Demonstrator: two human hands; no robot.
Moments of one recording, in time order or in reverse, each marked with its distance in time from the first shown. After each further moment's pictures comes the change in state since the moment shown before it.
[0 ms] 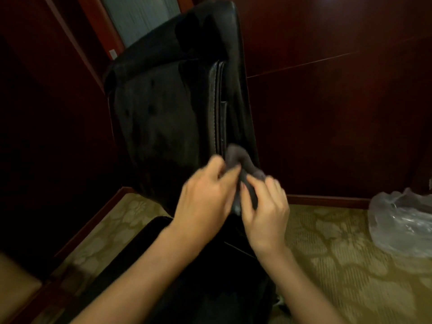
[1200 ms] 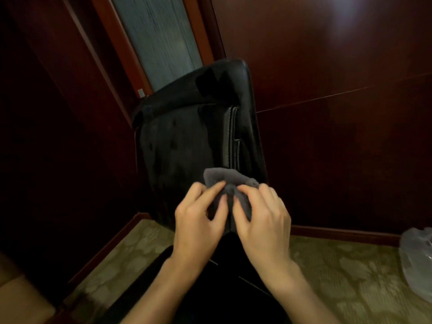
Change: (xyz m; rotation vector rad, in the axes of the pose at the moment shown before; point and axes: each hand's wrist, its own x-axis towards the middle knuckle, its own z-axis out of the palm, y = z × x) left_hand 0.000 -0.013 -0.019 -0.216 0.301 -0.276; right_hand 0.050 -0.053 -0.008 0.033 -0.056 -0.091
